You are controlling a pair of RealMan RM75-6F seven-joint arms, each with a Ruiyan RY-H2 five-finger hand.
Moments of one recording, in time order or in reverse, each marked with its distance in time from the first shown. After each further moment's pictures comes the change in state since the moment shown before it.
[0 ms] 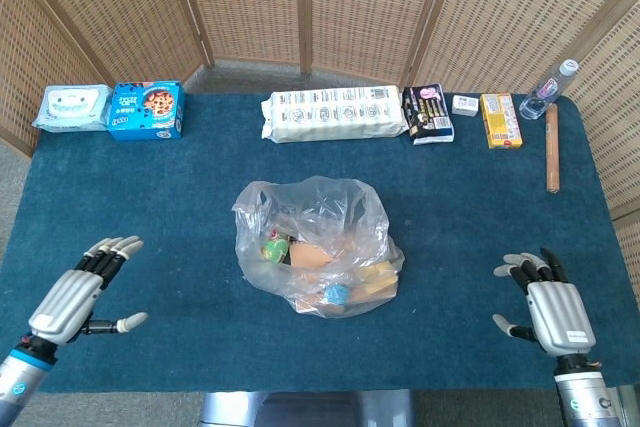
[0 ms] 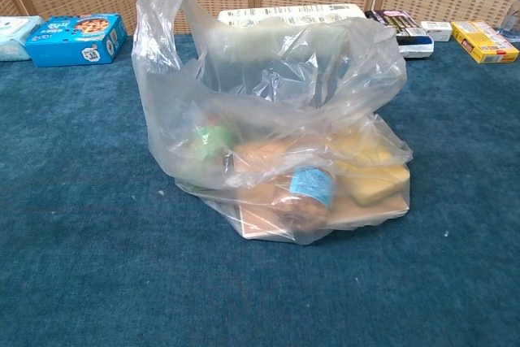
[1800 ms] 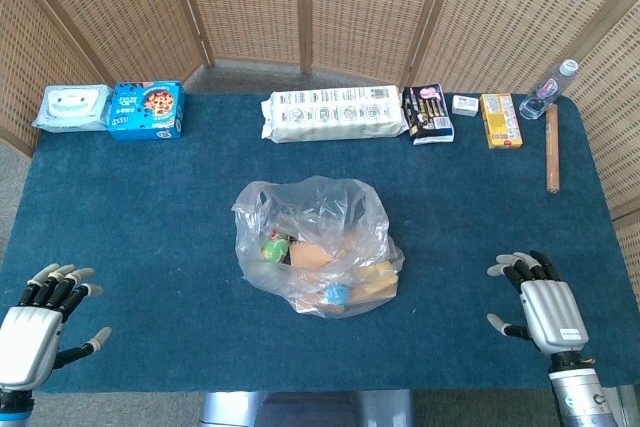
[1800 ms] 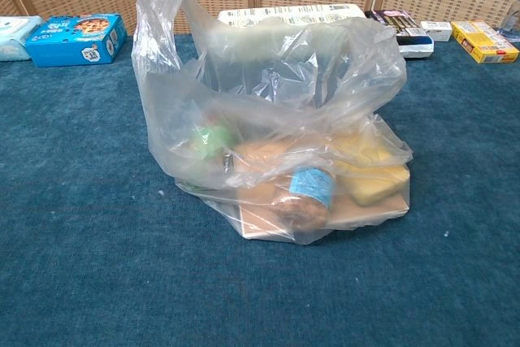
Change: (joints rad) left arm 0.273 -0.153 0.018 0.047 0.106 0.382 0.416; right arm 0.013 -0.013 -0.002 0.010 -0.009 -0.016 0.014
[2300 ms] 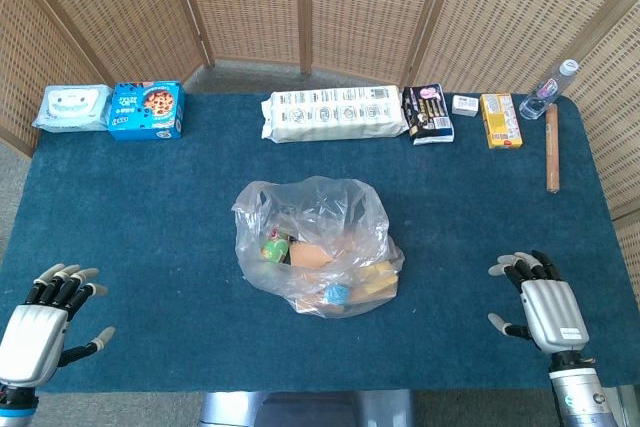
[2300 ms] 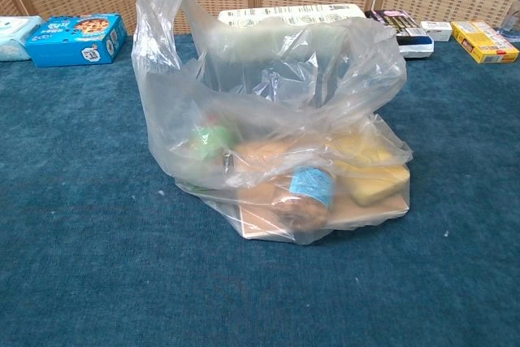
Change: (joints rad) left arm -0.011 -0.012 -0.005 0.008 -0.021 -0.030 0.014; right arm 0.005 -0.002 0.008 -0.005 0.023 -0.011 -0.023
